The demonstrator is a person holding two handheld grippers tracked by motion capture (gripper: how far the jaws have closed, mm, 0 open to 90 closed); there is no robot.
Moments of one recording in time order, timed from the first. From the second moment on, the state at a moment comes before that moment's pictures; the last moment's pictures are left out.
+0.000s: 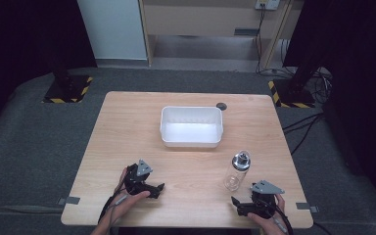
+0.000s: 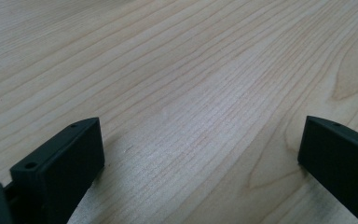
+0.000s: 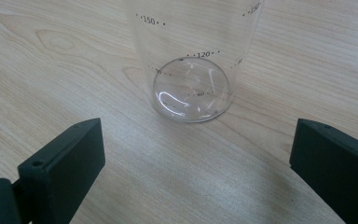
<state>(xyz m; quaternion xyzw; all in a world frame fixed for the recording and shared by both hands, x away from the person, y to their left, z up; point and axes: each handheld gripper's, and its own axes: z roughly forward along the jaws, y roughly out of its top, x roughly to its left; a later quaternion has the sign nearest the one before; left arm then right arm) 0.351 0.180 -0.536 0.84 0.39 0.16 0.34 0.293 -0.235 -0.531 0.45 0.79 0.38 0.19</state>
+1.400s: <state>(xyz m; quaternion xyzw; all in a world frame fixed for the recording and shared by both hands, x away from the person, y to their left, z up) 0.351 0.180 -0.536 0.84 0.39 0.16 0.34 0.311 -0.219 -0.507 0.43 0.77 0.42 0.22</state>
